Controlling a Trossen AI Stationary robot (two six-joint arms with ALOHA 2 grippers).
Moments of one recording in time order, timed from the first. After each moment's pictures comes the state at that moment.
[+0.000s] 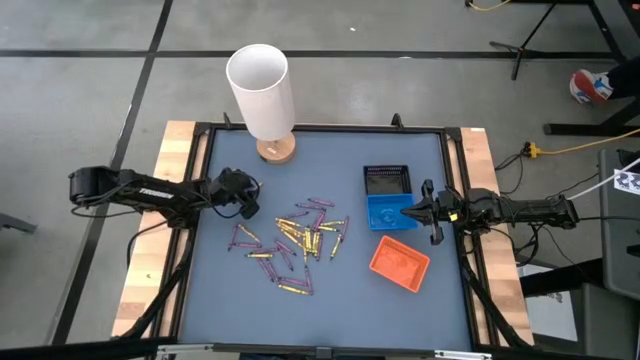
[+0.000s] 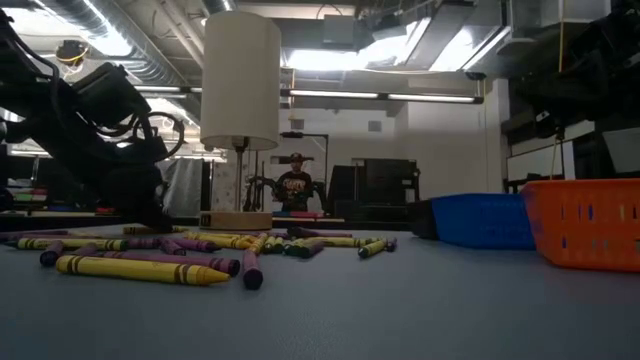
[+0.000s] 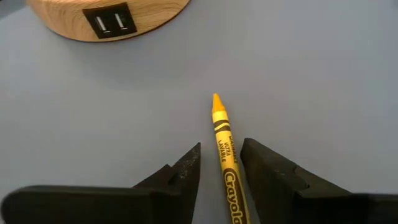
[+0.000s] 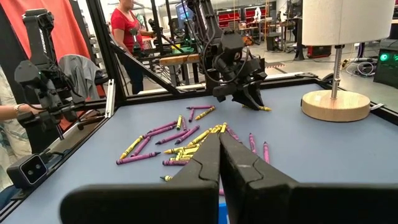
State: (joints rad) left arm 0.34 1.11 0.06 0.26 -0.28 -0.26; right arm 0.08 0.03 0.01 0.02 0.01 0.12
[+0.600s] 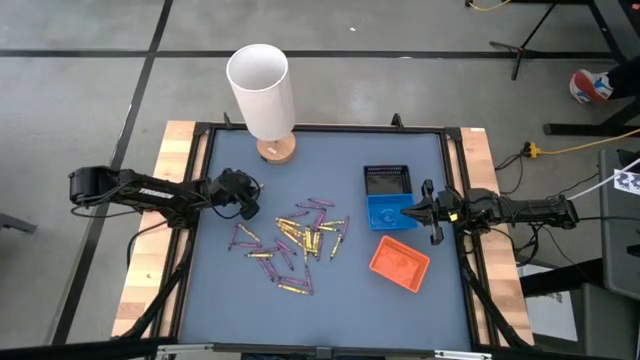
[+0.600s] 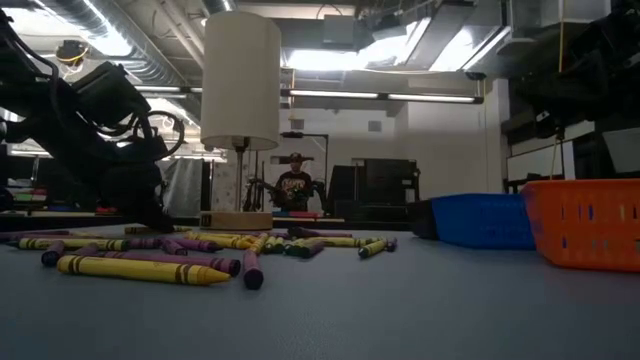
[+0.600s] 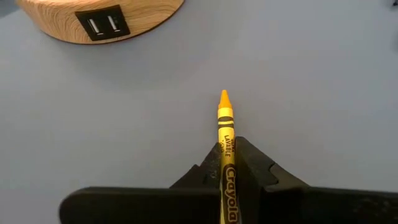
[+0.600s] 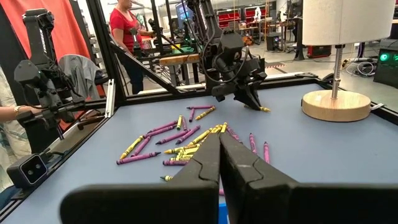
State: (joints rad) left arm 0.34 1.11 0.05 0.26 -0.27 -0.26; right arm 0.08 0.03 0.01 0.02 0.01 0.12
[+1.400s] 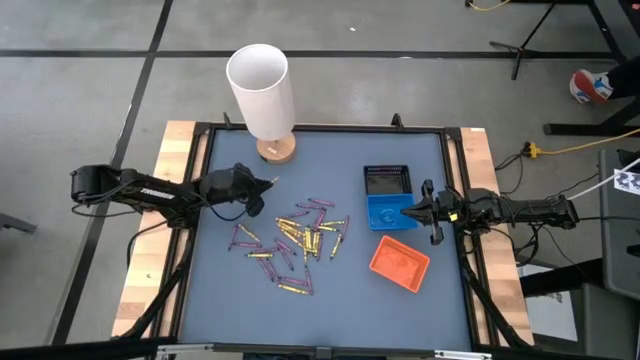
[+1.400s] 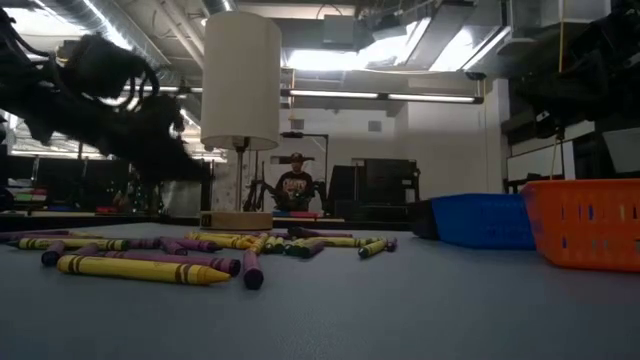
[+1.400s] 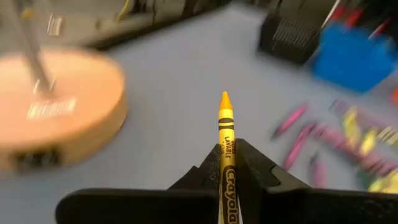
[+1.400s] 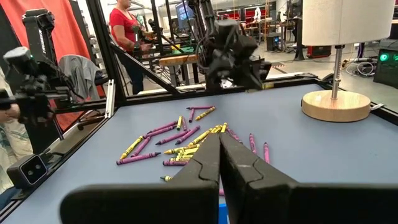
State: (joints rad) left arm 0.30 1.11 0.05 0.75 -0.16 -0.26; right arm 0.08 0.03 0.01 0.02 0.01 0.12
